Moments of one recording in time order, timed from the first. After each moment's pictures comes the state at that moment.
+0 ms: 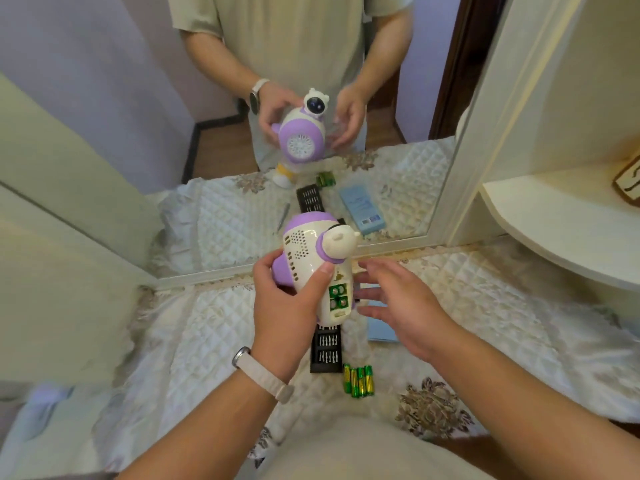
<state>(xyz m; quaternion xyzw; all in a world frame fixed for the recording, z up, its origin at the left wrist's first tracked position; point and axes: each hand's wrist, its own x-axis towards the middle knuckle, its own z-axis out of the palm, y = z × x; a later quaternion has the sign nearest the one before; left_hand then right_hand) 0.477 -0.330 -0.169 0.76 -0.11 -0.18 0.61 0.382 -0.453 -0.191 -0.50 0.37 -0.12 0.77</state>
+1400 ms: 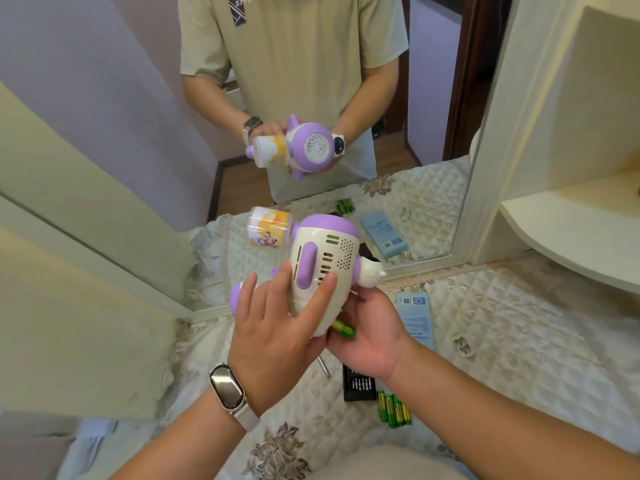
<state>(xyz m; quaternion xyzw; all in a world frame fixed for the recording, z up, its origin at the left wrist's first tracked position) 0.527 -0.284 -0.143 0.78 -0.56 0.27 0.05 0.446 -0.405 -0.180 -0.11 0.15 -0.05 0.98</state>
